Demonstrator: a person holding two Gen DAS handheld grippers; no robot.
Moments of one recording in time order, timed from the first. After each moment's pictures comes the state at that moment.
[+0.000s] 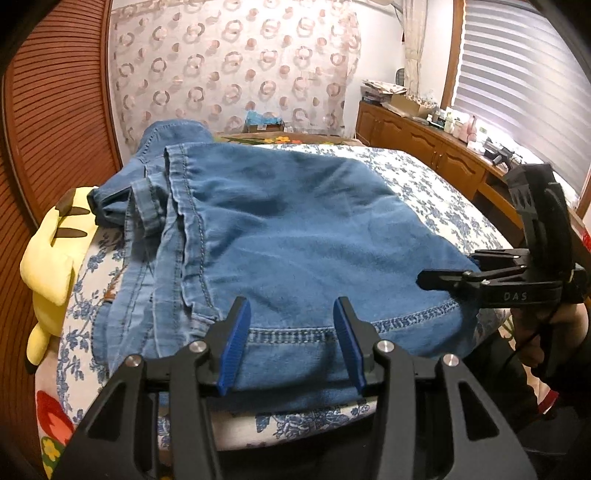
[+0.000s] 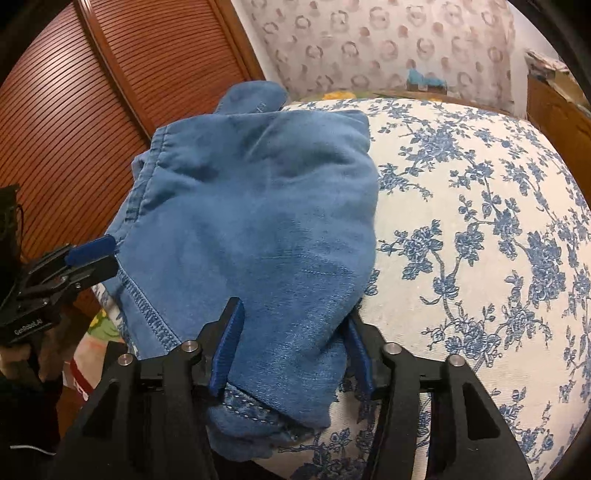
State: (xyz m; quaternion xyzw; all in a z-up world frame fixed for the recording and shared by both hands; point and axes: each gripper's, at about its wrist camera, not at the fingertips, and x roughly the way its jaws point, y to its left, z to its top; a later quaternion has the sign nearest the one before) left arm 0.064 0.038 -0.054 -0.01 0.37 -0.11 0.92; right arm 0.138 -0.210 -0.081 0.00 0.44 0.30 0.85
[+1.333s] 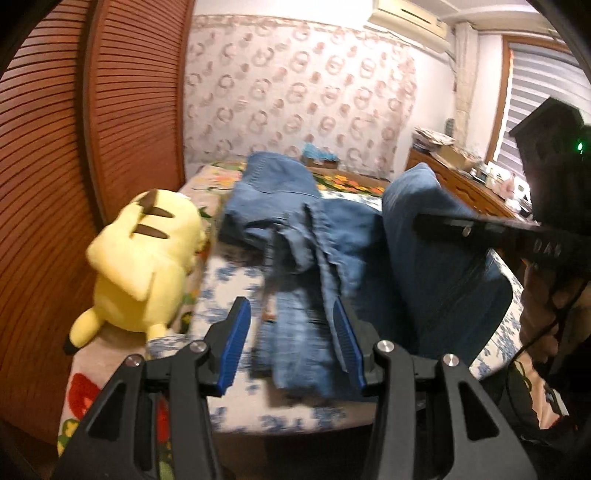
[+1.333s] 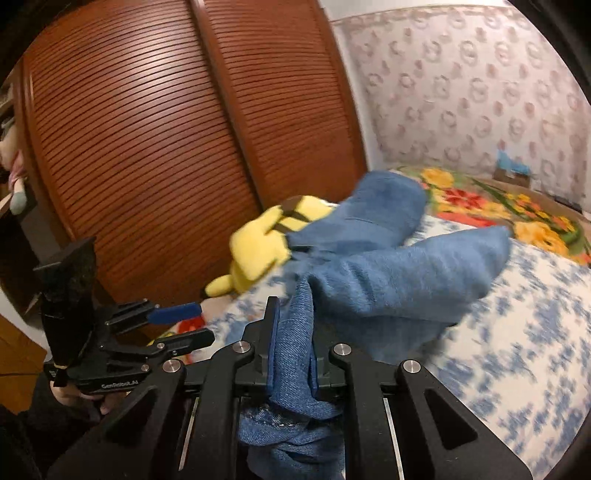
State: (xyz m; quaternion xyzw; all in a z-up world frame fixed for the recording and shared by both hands) left arm 0.016 0.174 -0.011 -0.07 0.31 -0.02 0.95; right arm 0.135 -0.025 0.023 -0.04 0.33 0.48 0.81
